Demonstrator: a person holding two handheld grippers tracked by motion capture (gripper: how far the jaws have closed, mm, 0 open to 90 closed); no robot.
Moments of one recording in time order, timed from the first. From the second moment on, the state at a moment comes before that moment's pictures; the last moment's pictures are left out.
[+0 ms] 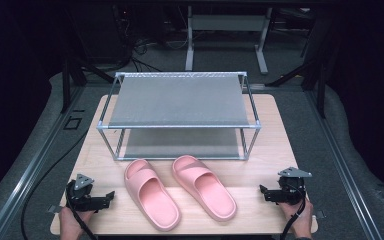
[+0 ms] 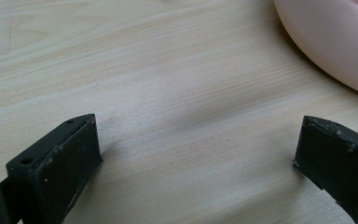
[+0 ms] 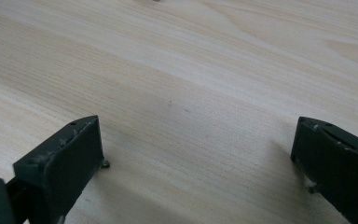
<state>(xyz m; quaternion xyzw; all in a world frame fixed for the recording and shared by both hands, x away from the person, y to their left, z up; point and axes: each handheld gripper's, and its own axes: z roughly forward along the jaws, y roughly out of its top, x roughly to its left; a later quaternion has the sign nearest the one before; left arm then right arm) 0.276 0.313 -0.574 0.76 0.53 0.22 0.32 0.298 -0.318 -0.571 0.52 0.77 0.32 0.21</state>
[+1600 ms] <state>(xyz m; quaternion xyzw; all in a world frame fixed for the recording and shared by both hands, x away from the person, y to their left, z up) 0.282 0.202 -0.495 0.82 0.48 0.12 0.27 0.297 -0.318 -0.571 0.51 0.77 0.32 0.21</state>
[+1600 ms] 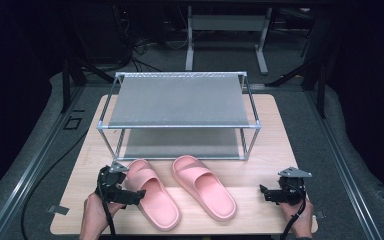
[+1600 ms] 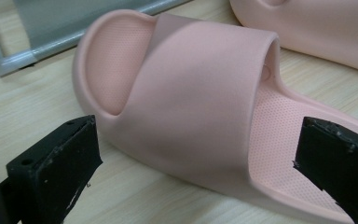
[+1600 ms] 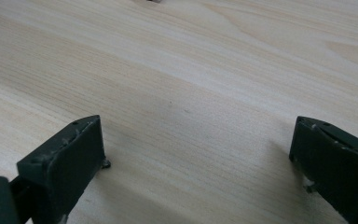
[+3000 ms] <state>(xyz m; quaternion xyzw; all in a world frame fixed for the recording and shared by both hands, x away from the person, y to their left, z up) 0.308 0.221 -0.508 0.86 0.47 0.08 0.19 0.297 -0.318 -0.570 0.51 0.77 0.33 0.22</state>
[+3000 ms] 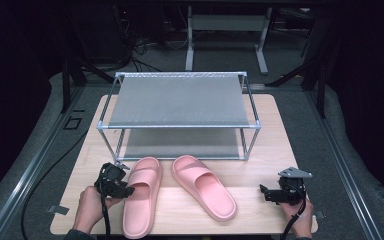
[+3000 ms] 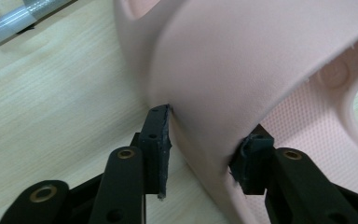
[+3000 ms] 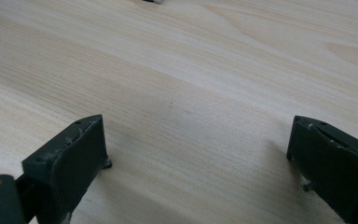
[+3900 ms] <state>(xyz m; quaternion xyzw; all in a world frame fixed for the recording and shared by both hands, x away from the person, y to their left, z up) 0.341 0.227 -0.503 0.90 0.42 0.06 0.10 0.297 -0.318 -0.570 0.51 0.77 0.33 0.22</state>
